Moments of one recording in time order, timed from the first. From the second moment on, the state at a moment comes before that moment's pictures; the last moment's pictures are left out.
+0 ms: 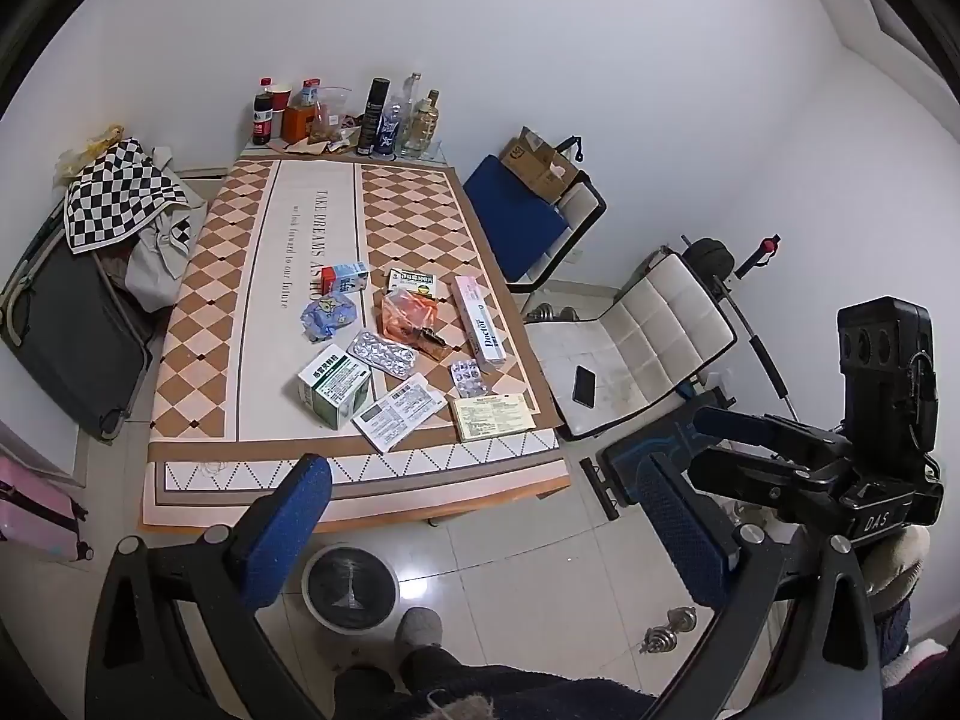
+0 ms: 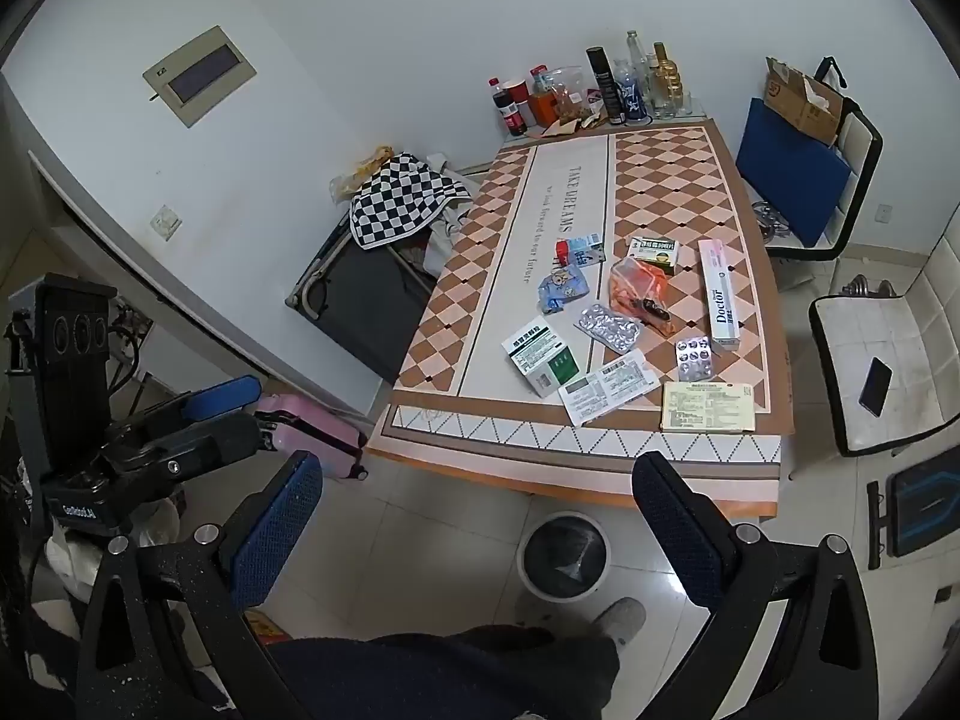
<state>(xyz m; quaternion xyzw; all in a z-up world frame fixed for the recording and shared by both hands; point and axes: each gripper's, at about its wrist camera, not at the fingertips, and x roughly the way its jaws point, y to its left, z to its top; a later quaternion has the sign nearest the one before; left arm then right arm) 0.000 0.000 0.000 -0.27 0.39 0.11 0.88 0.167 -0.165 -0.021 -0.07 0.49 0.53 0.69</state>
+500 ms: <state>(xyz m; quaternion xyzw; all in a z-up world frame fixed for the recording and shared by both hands) -0.002 0.002 0.000 -0.26 0.39 0.12 0.88 0.162 -0.169 -0.021 -0.07 0.49 0.53 0.69</state>
